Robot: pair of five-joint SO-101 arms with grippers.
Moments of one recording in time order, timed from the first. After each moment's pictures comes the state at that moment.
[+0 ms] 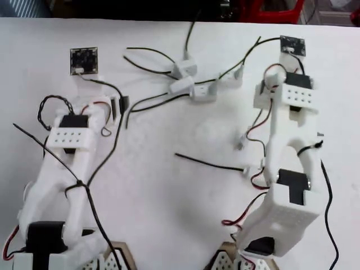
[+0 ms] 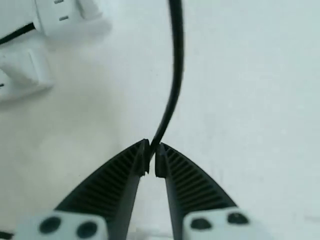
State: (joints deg) left arm -5.5 -15.2 38.3 34.2 4.4; right arm 10.4 15.1 -9.1 70.6 6.5
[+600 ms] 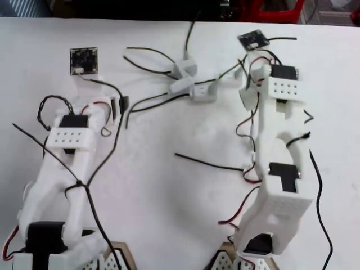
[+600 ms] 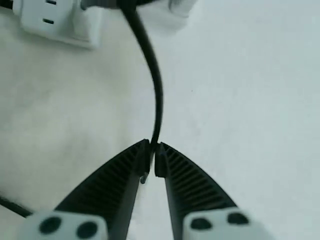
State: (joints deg) left arm -5.5 -15.2 38.3 34.2 4.4; right arm 4.0 21.7 -15.1 70.9 28.7
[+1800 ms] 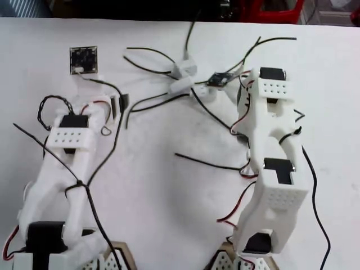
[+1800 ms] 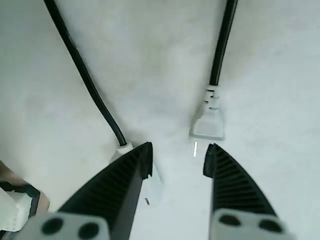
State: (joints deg) left arm -5.5 -15.2 38.3 33.0 4.4; right arm 2.0 24.7 -13.6 94.3 63.5
